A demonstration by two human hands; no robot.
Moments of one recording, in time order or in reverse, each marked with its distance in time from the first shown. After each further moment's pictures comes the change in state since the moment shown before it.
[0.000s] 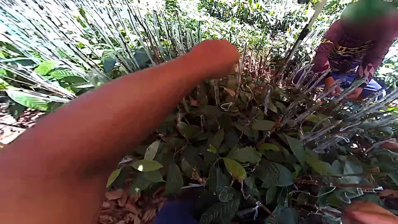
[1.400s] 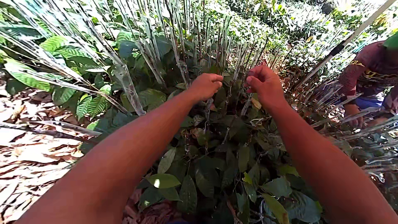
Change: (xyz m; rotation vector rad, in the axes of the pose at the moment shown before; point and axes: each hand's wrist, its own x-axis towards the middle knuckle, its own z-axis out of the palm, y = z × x) left_hand -0.055 -0.170 0.161 -1.156 0.075 -0.547; right_hand 0.459 0.054 0.214 -0.044 -0.025 0.021
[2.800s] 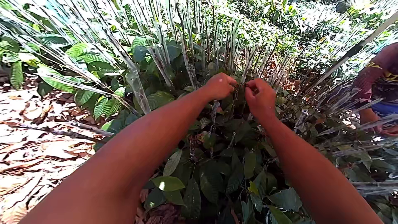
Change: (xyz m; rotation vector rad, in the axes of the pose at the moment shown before) left_hand 0.023 0.025 0.005 0.301 -0.086 0.048; right_hand -0.004 0.031 0.039 -0.554 0.255 -0.188
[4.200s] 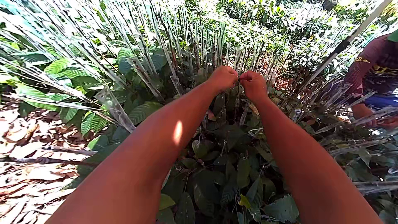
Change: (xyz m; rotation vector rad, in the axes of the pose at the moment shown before) left_hand 0.071 0.041 0.016 -0.377 0.081 -0.060; right_hand 0.077 0.065 0.004 0.137 -0.226 0.259
